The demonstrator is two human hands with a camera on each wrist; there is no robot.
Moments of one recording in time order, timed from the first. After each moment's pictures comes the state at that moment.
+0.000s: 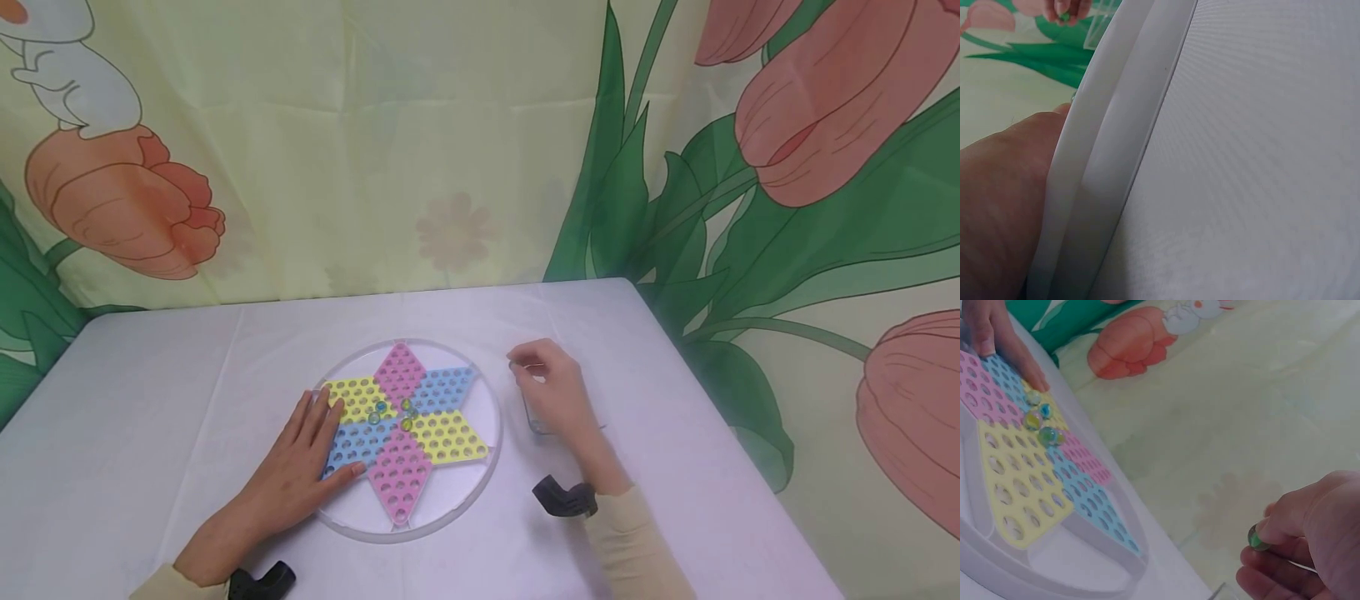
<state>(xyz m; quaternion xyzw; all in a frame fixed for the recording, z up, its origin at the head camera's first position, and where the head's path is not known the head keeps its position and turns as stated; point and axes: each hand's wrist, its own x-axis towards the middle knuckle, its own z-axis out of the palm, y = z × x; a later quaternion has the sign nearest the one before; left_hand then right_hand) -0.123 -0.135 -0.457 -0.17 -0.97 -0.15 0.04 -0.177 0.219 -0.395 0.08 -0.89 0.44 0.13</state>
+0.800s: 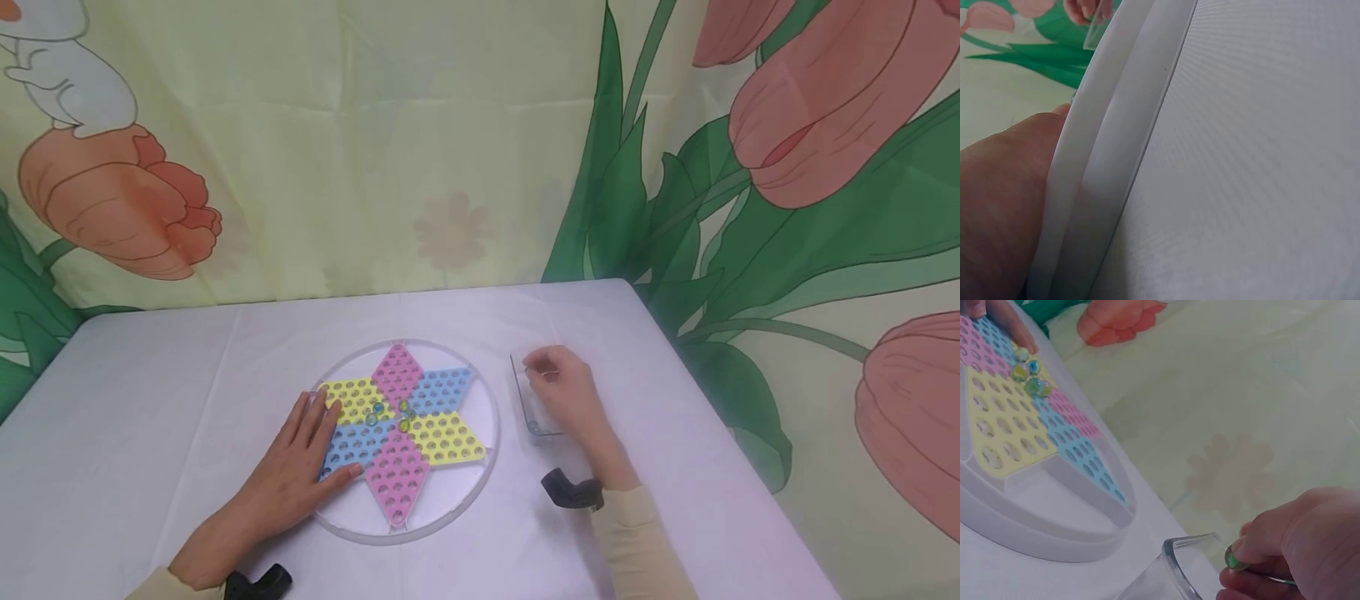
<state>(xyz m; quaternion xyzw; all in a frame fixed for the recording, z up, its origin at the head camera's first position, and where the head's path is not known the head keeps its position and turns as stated) -0.122 -0.137 -0.456 -0.18 -0.97 -0.15 0.05 -0.184 0.238 -0.407 0.02 -0.92 0.39 0.09</state>
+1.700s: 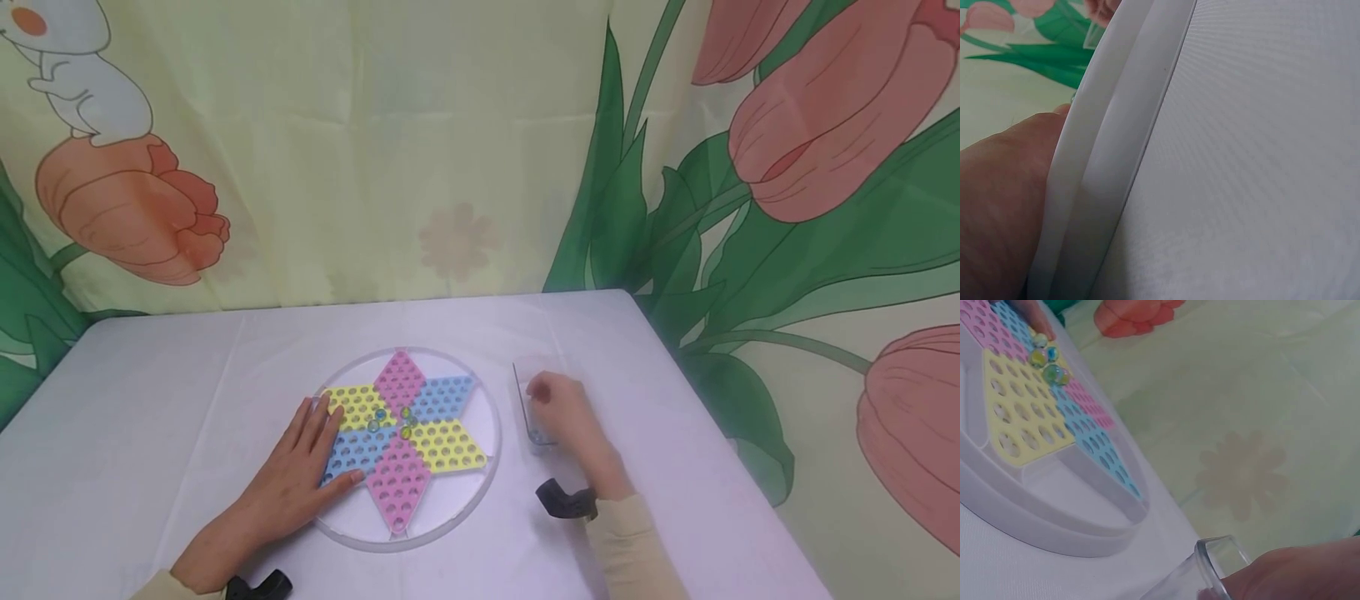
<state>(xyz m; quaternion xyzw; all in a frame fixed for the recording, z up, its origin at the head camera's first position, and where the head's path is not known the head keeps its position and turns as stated) -0.121 -0.136 -0.457 -0.18 -0.97 -0.15 0.05 -0.187 0.237 -0.417 0.00 -0.95 0.30 0.00</state>
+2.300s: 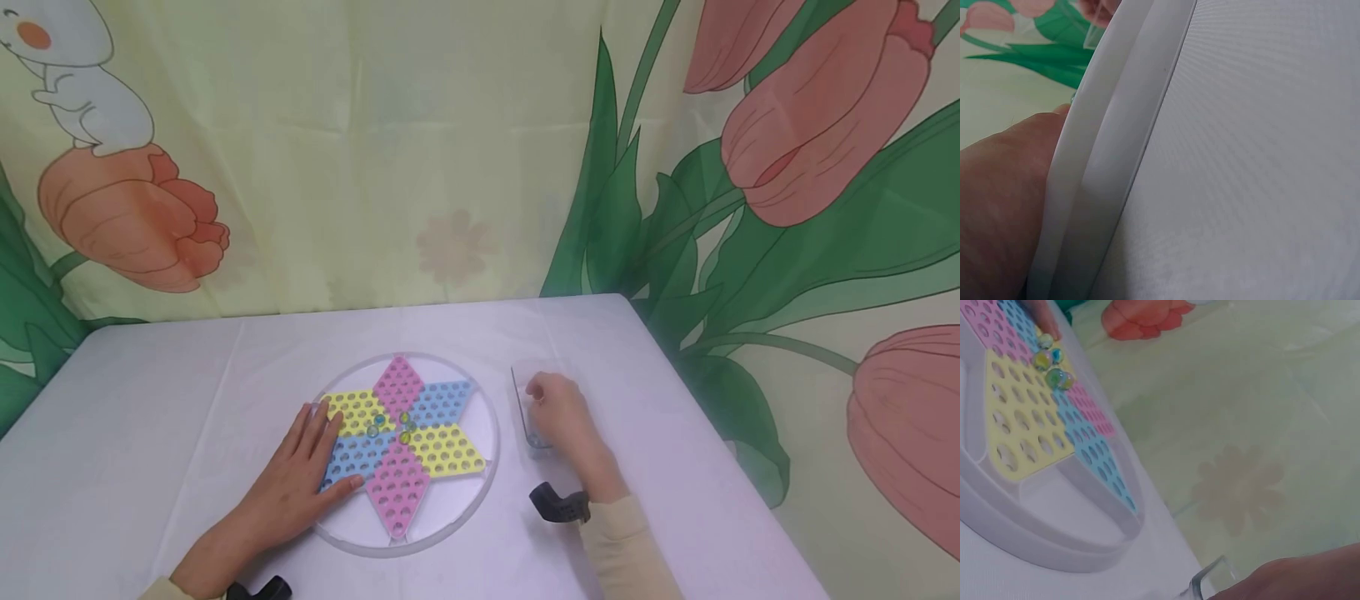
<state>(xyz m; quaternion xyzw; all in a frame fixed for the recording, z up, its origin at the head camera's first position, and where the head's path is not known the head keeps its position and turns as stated) -0.121 -0.135 -0.458 -0.18 -0.97 -0.16 0.06 -0.184 0.226 -0.406 0.00 -0.96 0.27 0.03</state>
